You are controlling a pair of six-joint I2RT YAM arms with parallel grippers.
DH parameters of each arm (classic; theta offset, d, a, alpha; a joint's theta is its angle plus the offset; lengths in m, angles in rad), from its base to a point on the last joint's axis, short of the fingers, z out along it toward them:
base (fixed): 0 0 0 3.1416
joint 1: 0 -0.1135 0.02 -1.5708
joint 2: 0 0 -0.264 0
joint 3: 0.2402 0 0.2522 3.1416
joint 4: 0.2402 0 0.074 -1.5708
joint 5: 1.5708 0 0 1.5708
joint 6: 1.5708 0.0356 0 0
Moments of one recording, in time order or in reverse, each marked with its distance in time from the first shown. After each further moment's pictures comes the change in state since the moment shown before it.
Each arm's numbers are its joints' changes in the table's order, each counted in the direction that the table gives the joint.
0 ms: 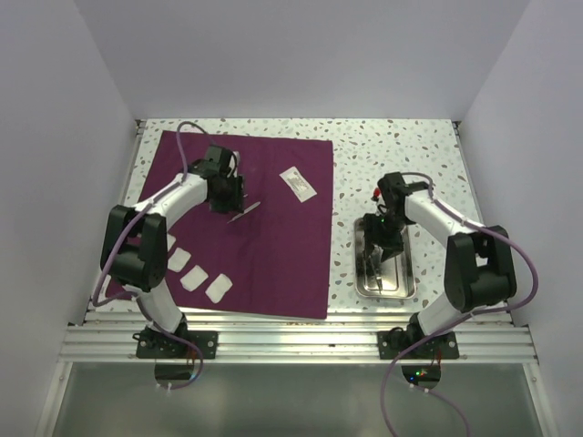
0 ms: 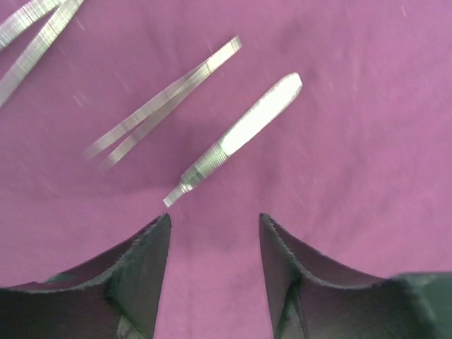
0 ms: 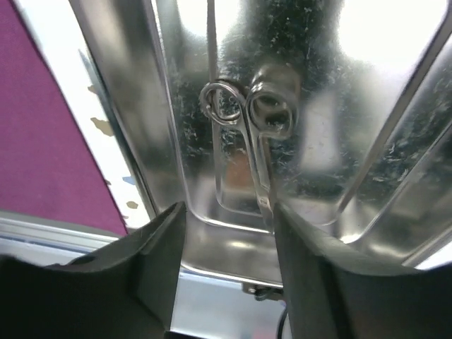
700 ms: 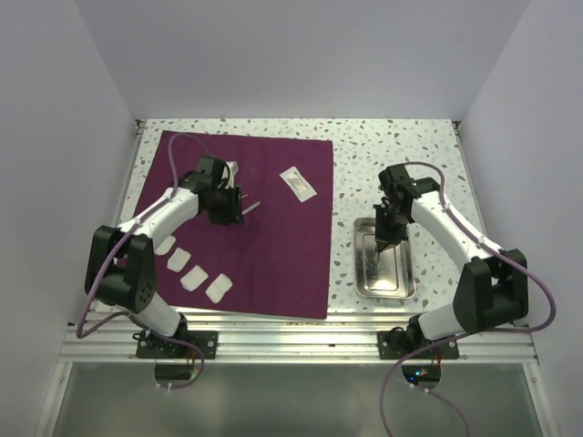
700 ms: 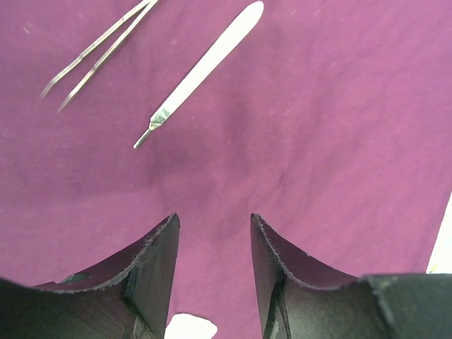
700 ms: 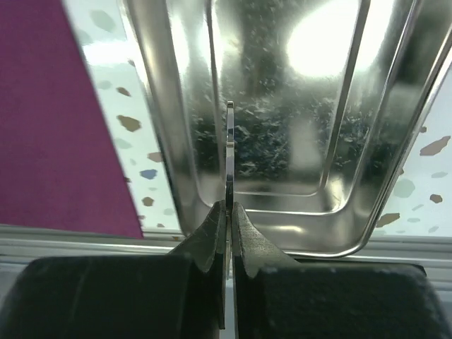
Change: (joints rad) left arm 0.000 0.171 -0.135 -0.003 0.095 0.011; right arm -0.056 0.166 0.100 0.097 0.134 0.122
